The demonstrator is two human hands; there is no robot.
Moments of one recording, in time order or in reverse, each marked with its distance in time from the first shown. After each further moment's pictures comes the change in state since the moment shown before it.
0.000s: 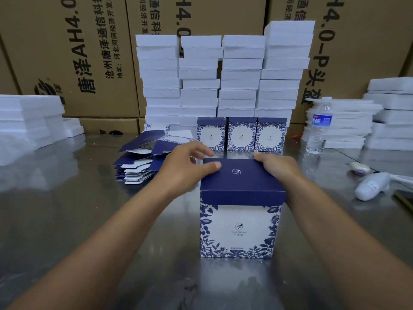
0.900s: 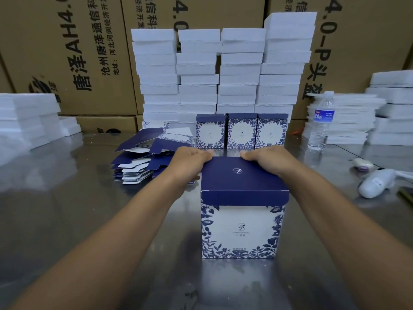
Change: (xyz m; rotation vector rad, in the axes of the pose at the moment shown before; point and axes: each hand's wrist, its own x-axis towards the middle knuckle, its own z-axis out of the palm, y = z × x) left_hand 0.040 -0.021 0.019 -0.244 -0.044 -0.260; right_hand 0.008 -0.011 0.005 -0.177 -0.212 -0.075
